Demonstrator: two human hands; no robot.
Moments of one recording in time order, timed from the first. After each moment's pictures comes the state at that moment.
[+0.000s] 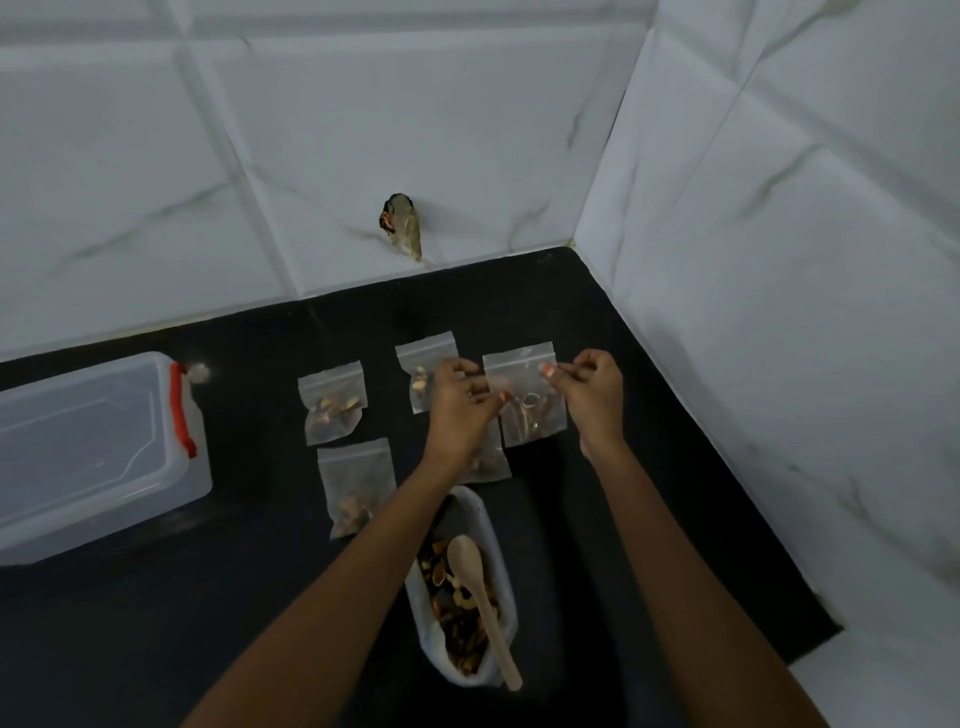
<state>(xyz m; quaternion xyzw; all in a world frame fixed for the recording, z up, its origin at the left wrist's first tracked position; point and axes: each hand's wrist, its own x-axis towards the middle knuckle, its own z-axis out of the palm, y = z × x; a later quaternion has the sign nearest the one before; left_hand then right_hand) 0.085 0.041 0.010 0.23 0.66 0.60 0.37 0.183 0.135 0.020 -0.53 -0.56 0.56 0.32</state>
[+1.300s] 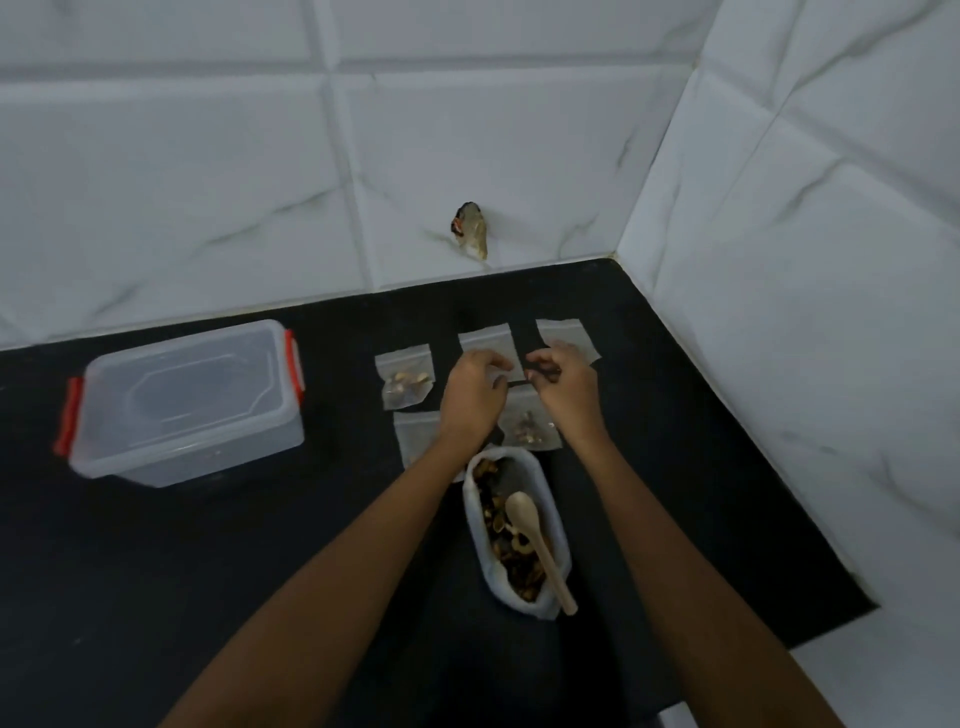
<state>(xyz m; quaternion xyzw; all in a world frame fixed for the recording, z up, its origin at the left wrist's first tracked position) 0.057 -0.009 0.012 0.39 0.80 0.44 0.15 0.146 0.073 0.015 -0.40 -0.78 0.41 0.24</state>
